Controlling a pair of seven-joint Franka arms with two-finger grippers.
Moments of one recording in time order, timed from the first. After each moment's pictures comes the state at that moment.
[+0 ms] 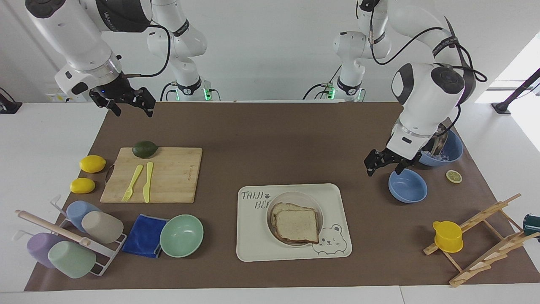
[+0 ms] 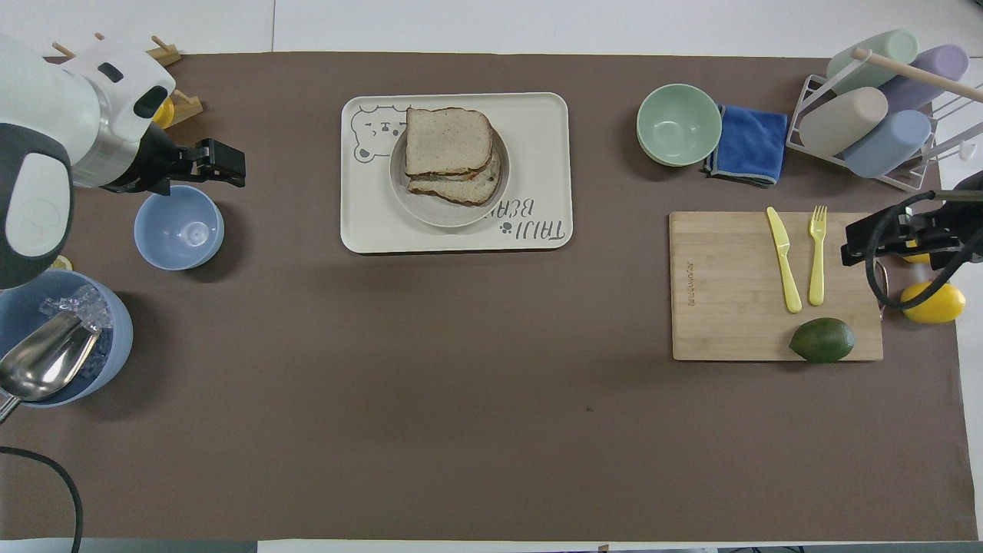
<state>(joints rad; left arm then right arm) -0.21 0.14 0.03 -1.61 -0.05 1.82 -0.18 0.01 0.01 -0.03 -1.58 0.01 1.45 0.06</state>
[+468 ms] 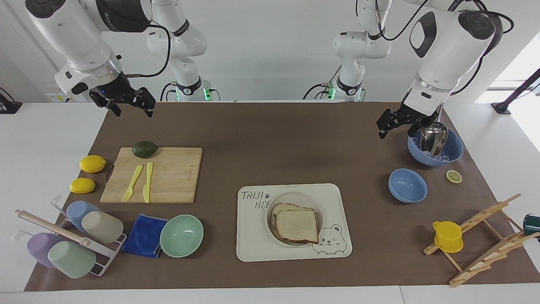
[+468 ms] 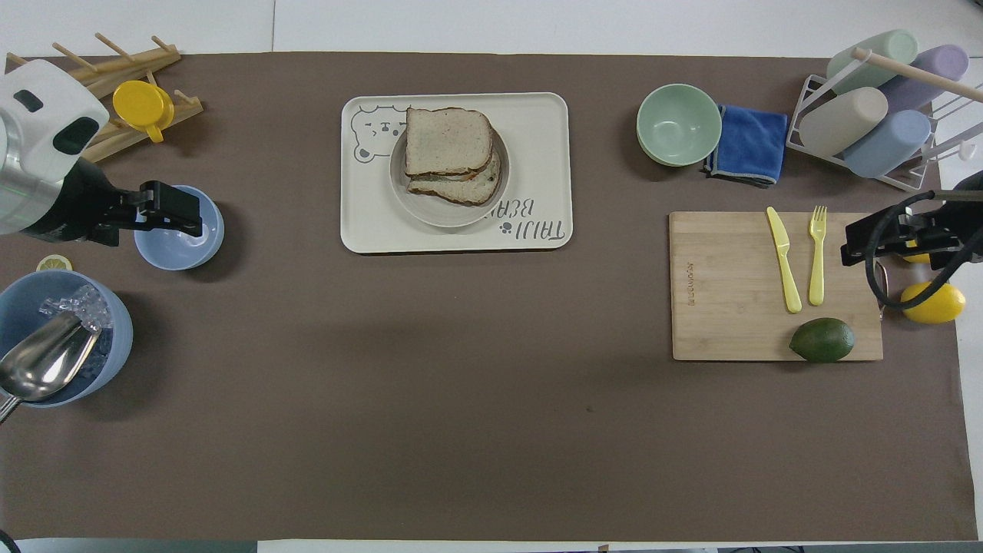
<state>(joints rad) -0.18 0.00 0.03 -1.61 -0.05 1.56 -0.18 0.01 0.01 -0.03 -1.58 0.01 1.45 0.06</state>
